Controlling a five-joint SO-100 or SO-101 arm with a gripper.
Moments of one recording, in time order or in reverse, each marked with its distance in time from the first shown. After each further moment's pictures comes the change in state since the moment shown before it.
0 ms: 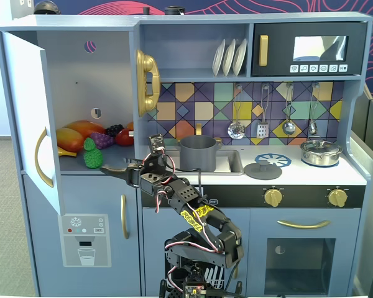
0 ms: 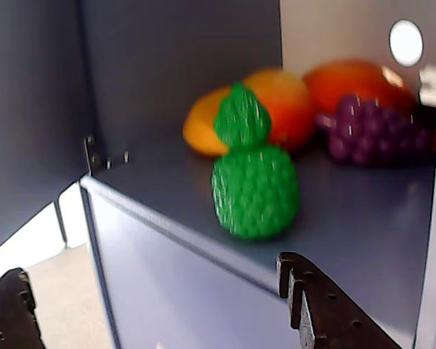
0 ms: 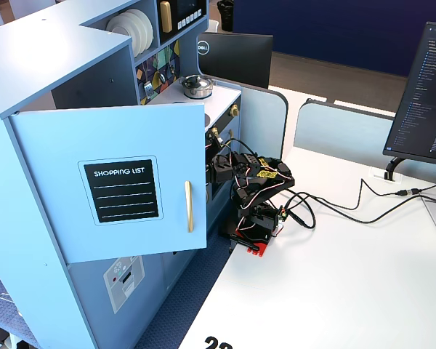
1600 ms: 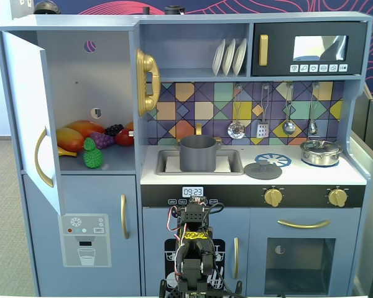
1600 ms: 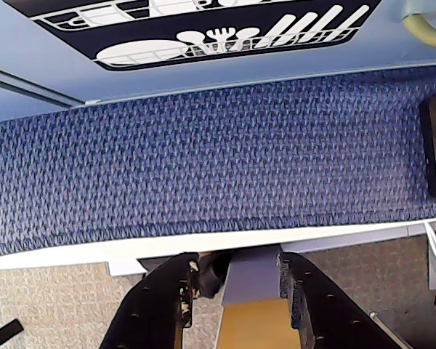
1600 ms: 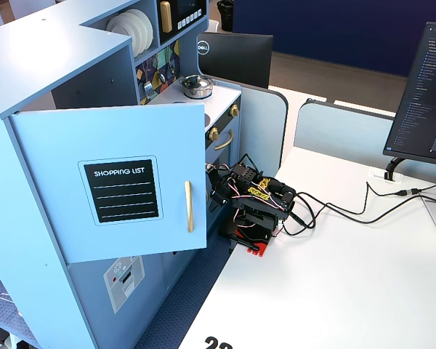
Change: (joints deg) arm 49.7 17.1 29.7 65.1 0.4
